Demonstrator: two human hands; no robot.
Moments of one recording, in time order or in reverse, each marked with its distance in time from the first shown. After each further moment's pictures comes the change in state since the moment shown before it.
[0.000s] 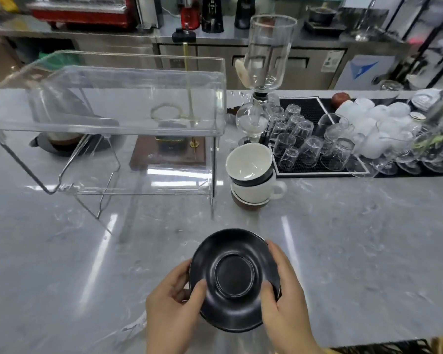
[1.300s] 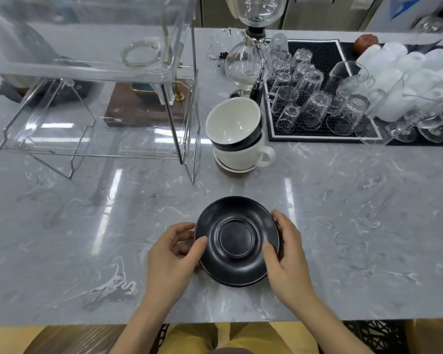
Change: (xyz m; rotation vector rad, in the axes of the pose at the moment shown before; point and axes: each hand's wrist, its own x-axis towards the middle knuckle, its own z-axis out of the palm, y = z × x) left_hand 0.013 -0.013 0.050 0.198 -0.002 -0.105; right_hand 0.043 0.071 -0.050 -0.127 -0.149 -0.012
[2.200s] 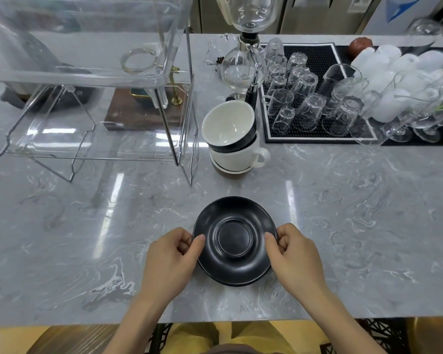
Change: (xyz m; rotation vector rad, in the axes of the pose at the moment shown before) left_hand 0.002 0.014 -0.002 0.400 -0.033 0.119; right_hand 0.012 -0.004 -0.021 -0.287 0.031 0.073
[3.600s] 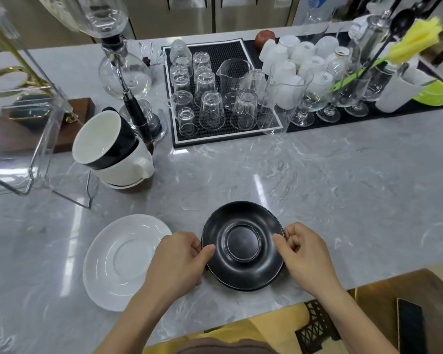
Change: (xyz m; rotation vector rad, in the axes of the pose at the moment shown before) left_hand -0.016 0.126 0.137 0.346 -0.418 0.147; right_hand 0.004 0.137 -0.130 0.148 0.138 0.136
